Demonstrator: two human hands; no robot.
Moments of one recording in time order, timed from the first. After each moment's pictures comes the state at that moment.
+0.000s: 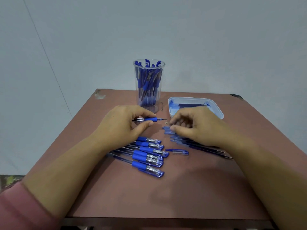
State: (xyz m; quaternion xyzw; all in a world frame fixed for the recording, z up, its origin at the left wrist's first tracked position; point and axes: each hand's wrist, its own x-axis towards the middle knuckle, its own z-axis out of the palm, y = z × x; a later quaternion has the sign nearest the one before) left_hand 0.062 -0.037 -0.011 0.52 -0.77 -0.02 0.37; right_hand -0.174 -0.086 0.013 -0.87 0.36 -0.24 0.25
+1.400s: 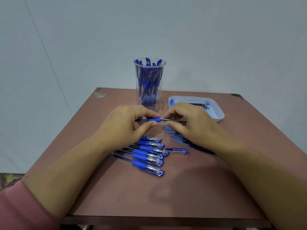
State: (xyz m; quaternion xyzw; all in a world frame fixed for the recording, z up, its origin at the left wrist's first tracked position) left_hand 0.057 -0.035 -0.012 0.50 -0.78 -0.02 0.37; right_hand -0.160 -0.090 0.001 -0.90 0.26 -0.33 0.13
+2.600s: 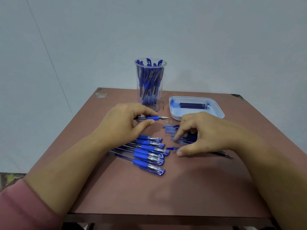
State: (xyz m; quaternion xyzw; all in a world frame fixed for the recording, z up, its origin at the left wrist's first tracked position) left_hand 0.061 -0.035 -0.009 0.52 -0.77 -0.02 0.37; right_hand -0.187 -0.077 0.026 -0.92 0.35 -0.07 0.17
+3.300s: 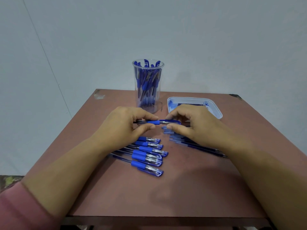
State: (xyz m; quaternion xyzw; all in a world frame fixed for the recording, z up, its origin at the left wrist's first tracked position) left_hand 0.056 -0.033 -0.010 0.51 -0.78 -0.03 0.37; right_hand -0.171 -0.082 0.015 -0.89 0.32 -0.26 0.19
